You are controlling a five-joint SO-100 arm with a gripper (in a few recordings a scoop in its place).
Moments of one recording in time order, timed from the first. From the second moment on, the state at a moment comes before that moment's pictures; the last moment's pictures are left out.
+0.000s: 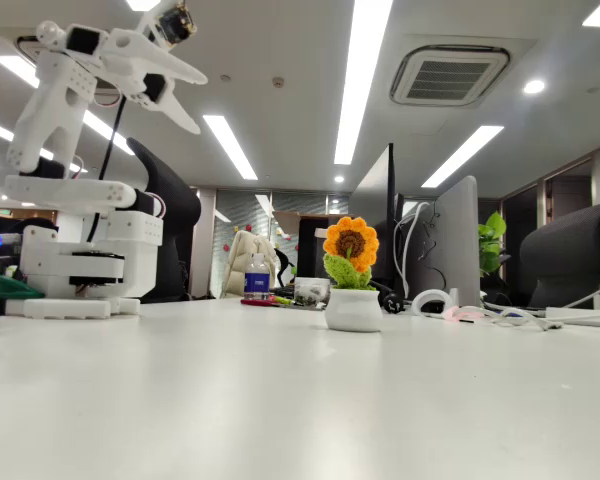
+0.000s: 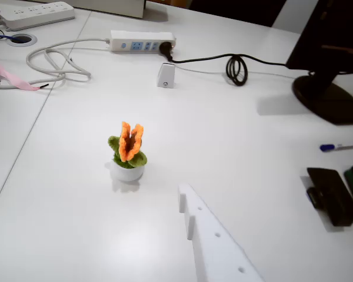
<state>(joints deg) 0.2 170.5 96.0 93.7 -102.4</state>
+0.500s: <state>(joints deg) -2.8 154.0 96.1 83.6 -100.3</state>
